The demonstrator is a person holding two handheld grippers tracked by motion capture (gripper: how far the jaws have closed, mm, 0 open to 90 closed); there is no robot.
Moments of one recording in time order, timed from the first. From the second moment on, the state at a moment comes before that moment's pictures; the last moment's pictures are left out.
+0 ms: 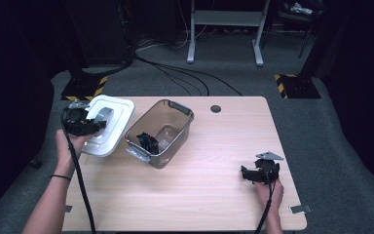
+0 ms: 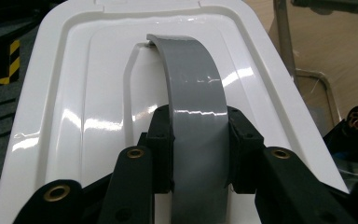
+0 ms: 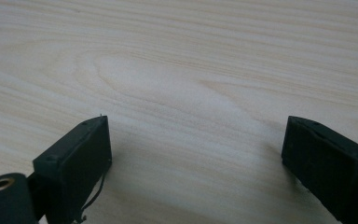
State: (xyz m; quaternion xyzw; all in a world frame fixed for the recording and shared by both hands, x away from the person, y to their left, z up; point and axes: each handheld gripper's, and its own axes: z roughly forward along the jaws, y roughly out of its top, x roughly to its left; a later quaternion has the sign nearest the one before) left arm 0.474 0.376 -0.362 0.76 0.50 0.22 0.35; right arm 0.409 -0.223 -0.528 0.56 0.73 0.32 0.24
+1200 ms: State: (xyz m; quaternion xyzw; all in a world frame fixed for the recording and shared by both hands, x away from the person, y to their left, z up) left arm 0.488 0.286 -0.296 0.82 0.42 0.17 0.35; right arm 0.409 -0.223 -0.528 0.56 0.73 0.32 0.24
